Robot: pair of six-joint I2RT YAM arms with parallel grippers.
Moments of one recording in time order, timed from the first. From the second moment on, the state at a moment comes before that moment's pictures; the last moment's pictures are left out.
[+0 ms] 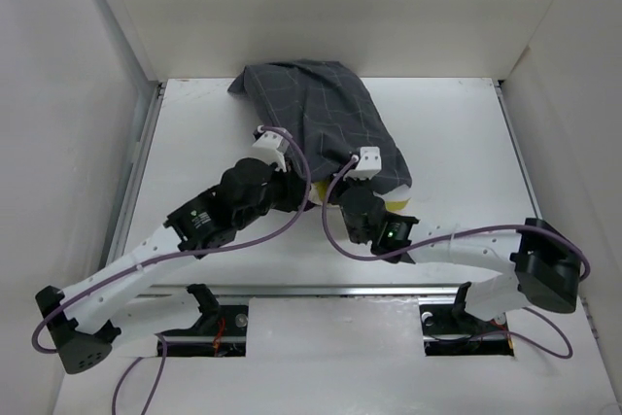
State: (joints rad) left arm -0.92 0.95 0.98 -0.45 -0.22 -0.57; right arm 1.11 1.40 0.82 0.40 0.91 0.39
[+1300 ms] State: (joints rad) left arm -0.94 0.87 1.28 -0.72 -0.16 -0.59; right arm 1.08 1.62 0.88 0.60 0.36 0.36
